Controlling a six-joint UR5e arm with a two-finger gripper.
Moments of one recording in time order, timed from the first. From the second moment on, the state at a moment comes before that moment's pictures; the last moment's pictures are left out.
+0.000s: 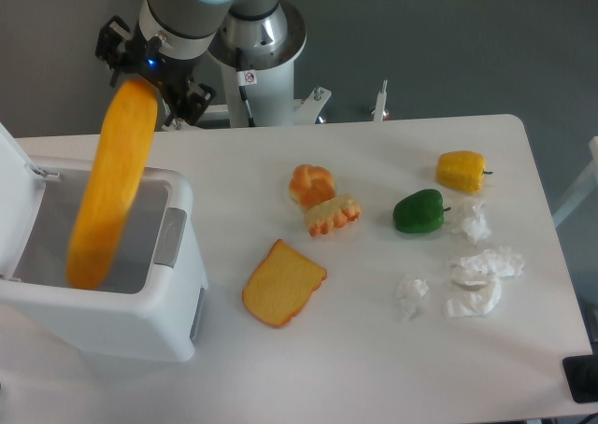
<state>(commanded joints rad) 2.27 -1.65 -1.34 -1.98 1.20 0.80</state>
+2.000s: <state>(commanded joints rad) 2.39 -1.57 -1.45 -1.51 1.42 1.25</state>
